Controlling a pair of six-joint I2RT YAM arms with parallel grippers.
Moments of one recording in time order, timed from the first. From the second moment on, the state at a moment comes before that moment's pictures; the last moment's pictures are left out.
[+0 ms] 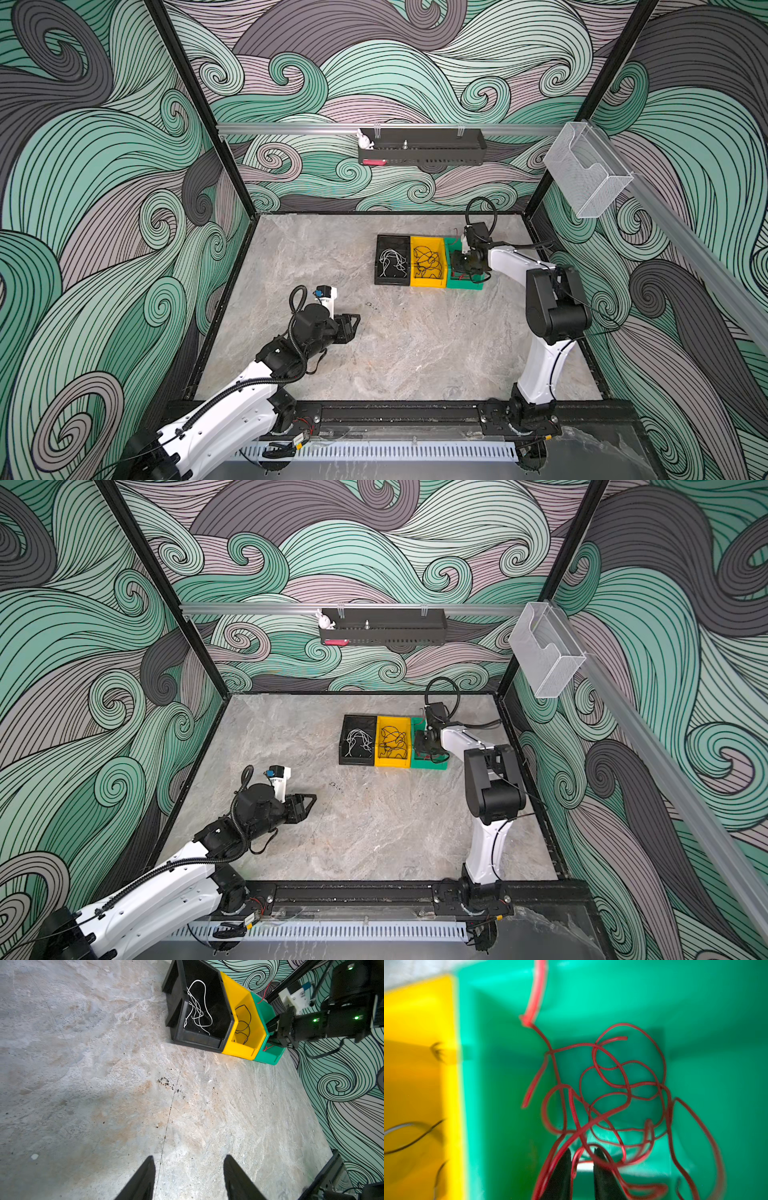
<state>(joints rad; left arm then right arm) -0.62 0.75 0.38 -0.20 0.01 -0.66 0.17 1.91 1.31 -0.45 -0.08 0.30</state>
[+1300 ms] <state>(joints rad) -0.15 0.99 0.55 -0.19 -0.42 -0.44 0.09 1.05 0.54 -0.10 0.29 0.33</state>
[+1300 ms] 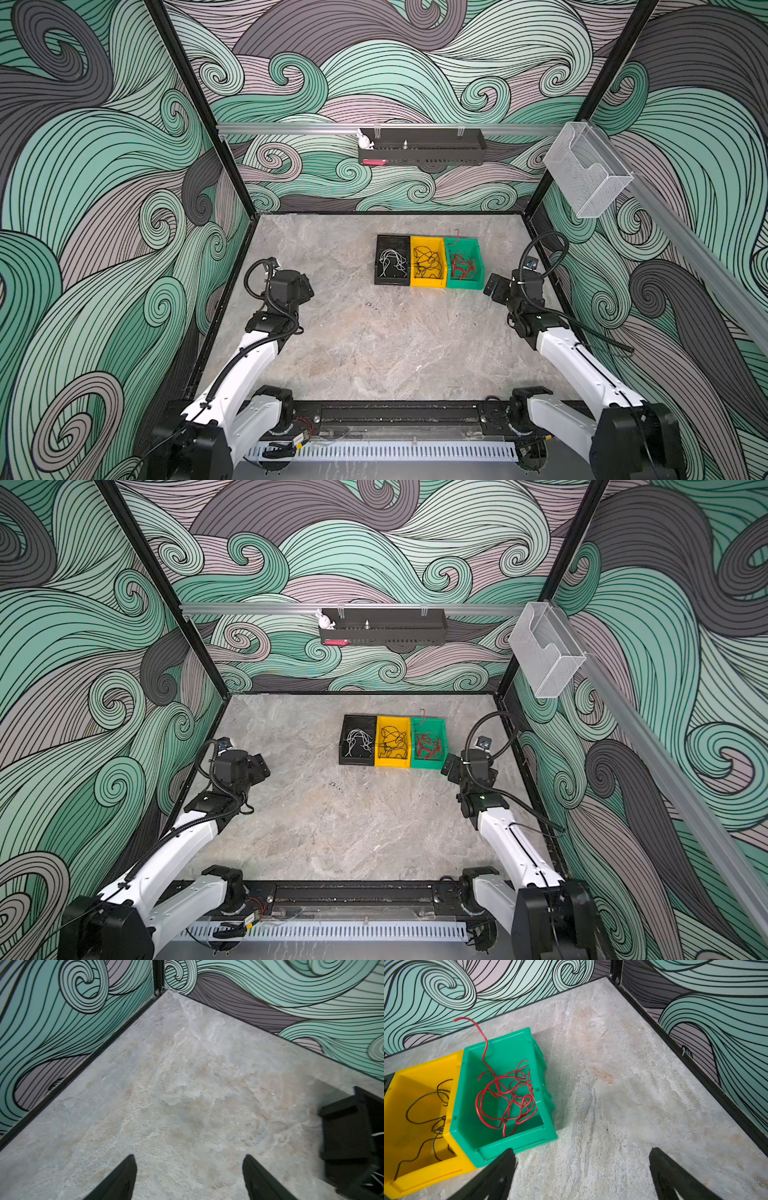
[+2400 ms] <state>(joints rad) 0.02 1.54 0.45 0.60 -0.22 -0.06 0.04 1.47 0.31 0.77 0.23 0.06</state>
